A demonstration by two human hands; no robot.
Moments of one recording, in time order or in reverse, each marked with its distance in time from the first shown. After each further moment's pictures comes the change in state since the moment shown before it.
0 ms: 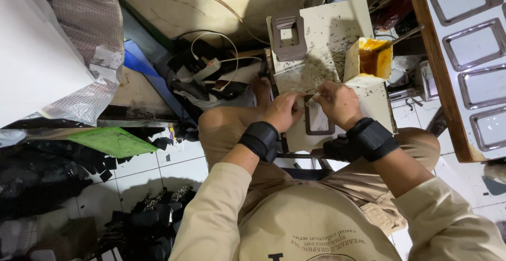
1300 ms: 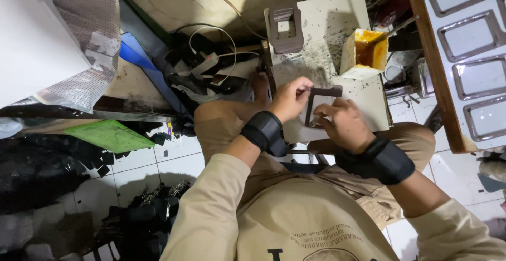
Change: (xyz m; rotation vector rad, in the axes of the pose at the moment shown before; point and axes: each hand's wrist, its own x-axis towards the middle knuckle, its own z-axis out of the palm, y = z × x) left_hand 0.020 0.011 0.031 -0.107 0.256 0.001; right_hand -0.072 0.016 -0.004 -0.208 0.096 -0.416
